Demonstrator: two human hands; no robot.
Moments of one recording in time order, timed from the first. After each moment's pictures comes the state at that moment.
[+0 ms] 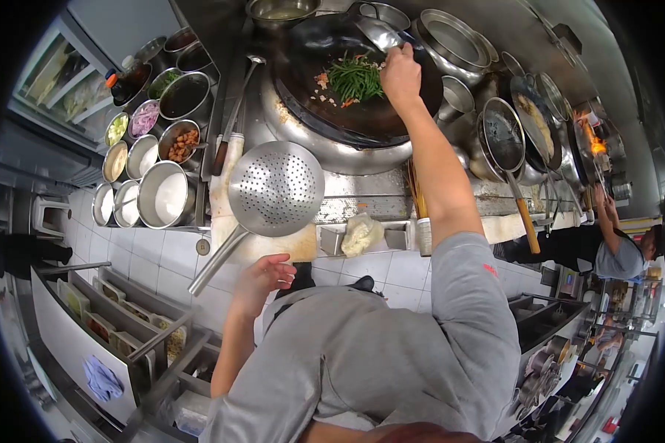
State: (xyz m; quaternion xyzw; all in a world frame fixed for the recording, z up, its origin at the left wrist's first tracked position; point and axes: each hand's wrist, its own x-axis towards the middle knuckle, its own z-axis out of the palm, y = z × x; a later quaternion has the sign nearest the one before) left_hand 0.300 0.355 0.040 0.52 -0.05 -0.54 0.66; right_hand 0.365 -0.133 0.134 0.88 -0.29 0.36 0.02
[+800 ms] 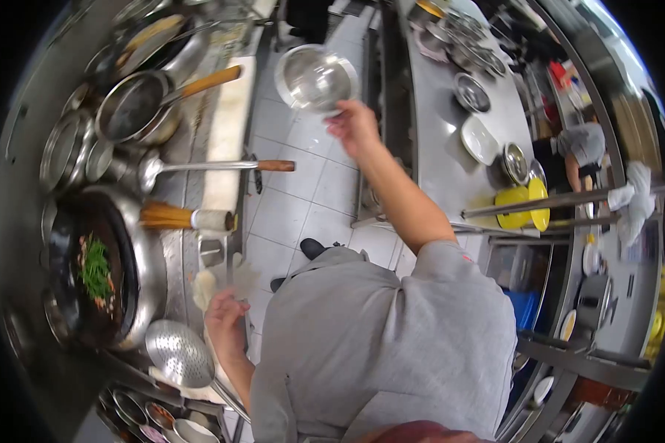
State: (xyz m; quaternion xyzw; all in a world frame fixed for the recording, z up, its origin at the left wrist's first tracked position) left_hand 0.206 0.193 0.058 0.48 -0.34 -0.71 0.39; right_hand -0.243 0.070 0.081 0.09 -0.50 0.74 -0.45
